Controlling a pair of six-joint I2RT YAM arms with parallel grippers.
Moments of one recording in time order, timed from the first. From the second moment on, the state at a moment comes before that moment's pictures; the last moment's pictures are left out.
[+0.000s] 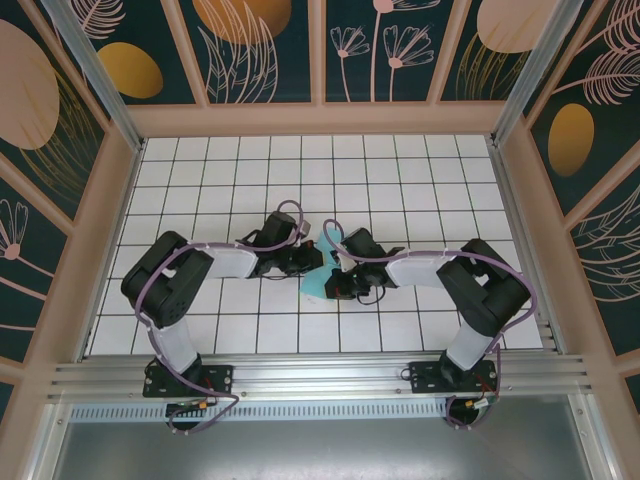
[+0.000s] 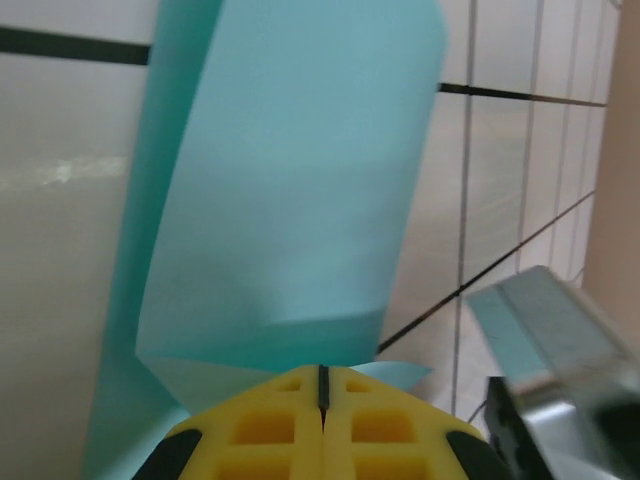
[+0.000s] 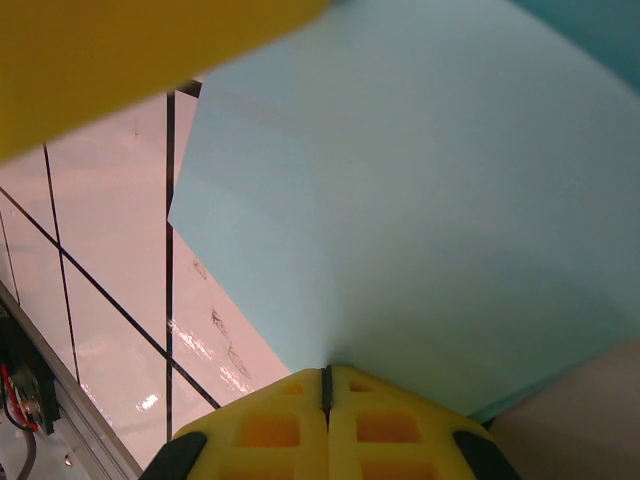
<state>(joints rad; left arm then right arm) -0.62 1.82 0.82 0.17 0.52 -0.89 0.74 1.69 0.74 -0.13 -0.52 0.62</state>
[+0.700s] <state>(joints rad) -0.62 1.87 0.84 0.17 0.48 -0.87 0.74 1.69 0.82 -0.15 -0.49 0.67</state>
